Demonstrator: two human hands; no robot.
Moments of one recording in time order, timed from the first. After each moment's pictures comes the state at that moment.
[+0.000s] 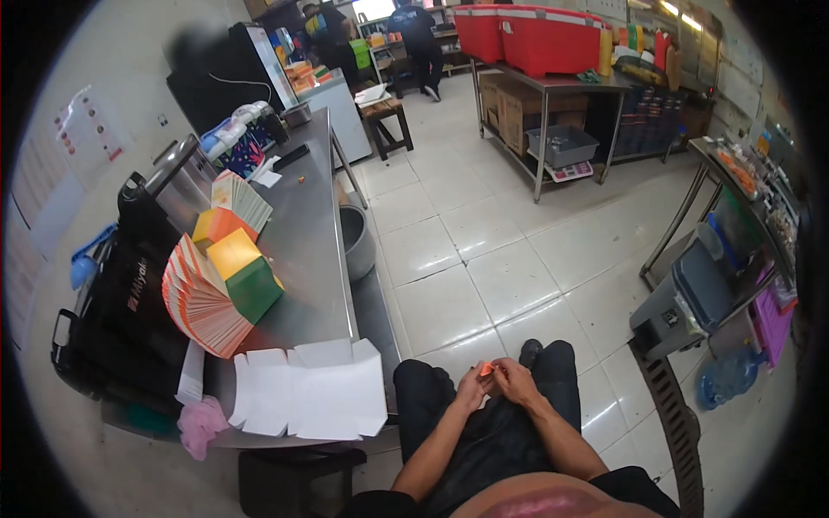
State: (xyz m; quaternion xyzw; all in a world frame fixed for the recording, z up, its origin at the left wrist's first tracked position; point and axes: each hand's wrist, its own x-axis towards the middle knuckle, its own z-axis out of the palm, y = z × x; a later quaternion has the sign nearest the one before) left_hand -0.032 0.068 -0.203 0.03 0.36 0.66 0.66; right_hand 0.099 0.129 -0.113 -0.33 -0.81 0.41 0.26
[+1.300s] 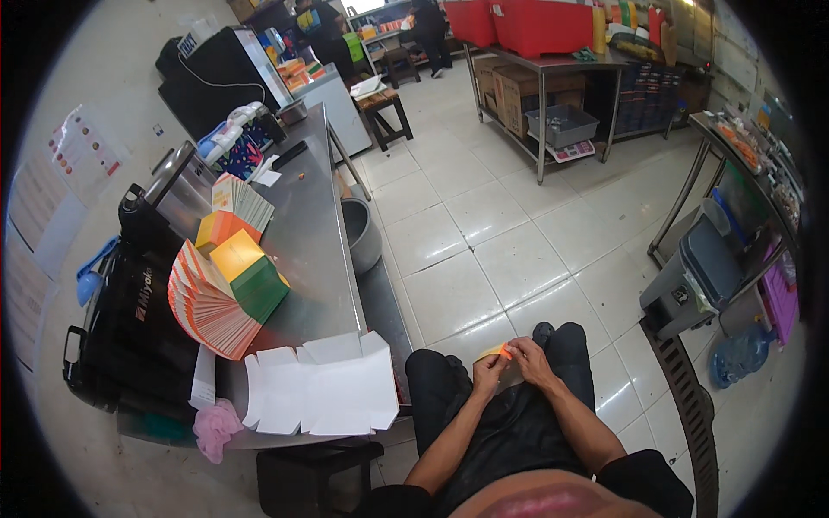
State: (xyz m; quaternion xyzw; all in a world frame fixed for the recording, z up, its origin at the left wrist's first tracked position) left_hand -0.010 0.067 -0.166 0.27 0.56 0.63 0.46; right_hand 0.105 0.145 -0.136 -0.31 -0.78 0.43 0.33
